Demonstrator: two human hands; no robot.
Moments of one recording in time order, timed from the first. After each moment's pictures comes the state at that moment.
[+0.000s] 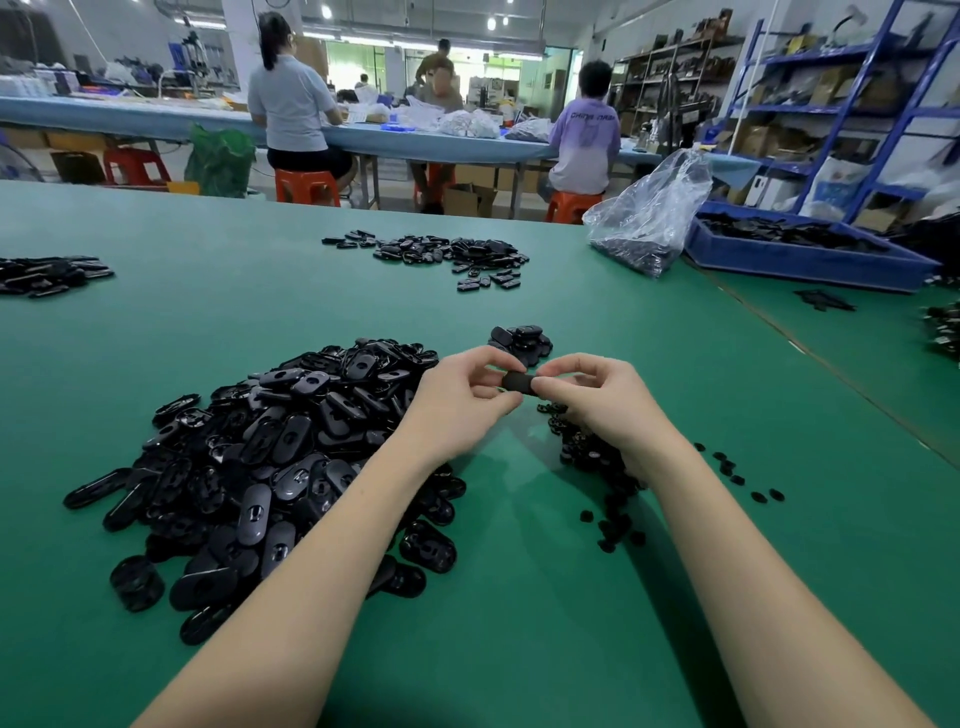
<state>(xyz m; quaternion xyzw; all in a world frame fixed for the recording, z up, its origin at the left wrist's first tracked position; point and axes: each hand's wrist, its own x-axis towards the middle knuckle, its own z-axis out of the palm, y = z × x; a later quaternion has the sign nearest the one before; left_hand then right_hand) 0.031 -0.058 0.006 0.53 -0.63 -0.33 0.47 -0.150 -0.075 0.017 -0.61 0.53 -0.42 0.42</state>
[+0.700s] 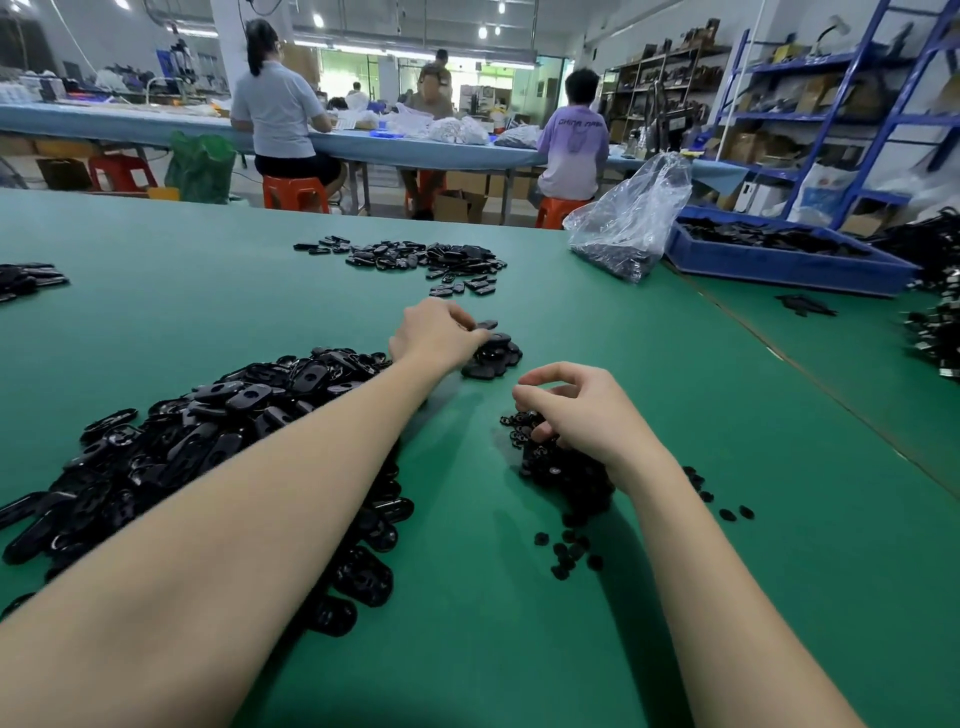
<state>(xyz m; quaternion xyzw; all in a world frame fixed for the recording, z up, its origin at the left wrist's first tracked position) 0.007 -0.167 0.030 0.72 -0.57 -0.15 0.37 -0.169 -0.080 0.024 -0.62 0.58 -0.37 0.39</state>
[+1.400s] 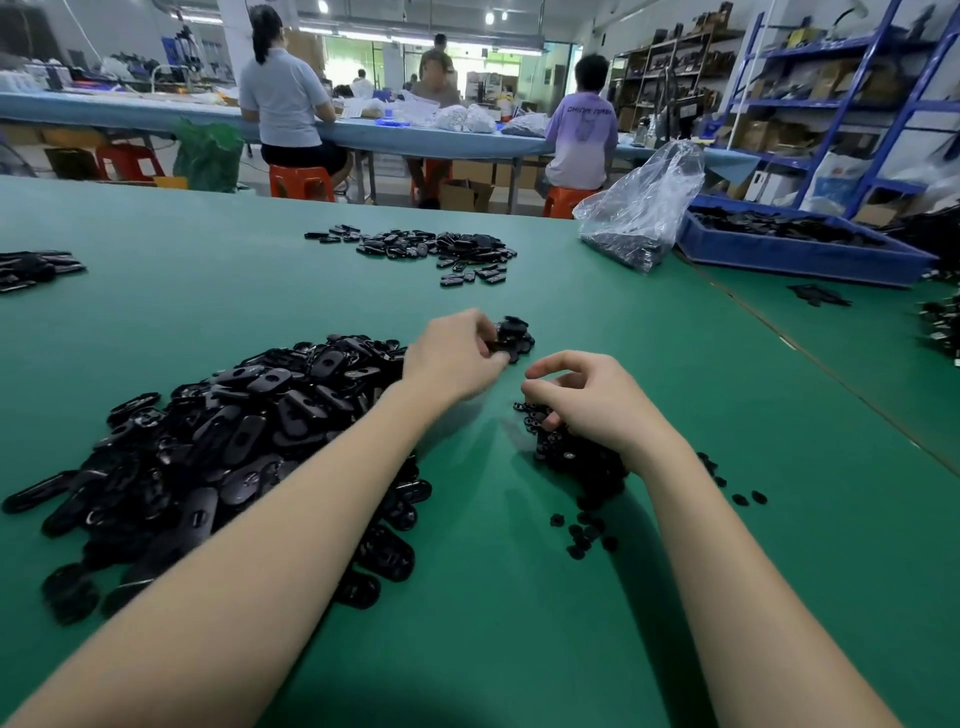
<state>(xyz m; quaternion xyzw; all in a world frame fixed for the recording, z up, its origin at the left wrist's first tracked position) 0.007 -0.118 0.022 0.67 -0.66 -0.13 0.31 -0.167 -0.077 0.026 -0.66 0.58 -0.33 0.34</state>
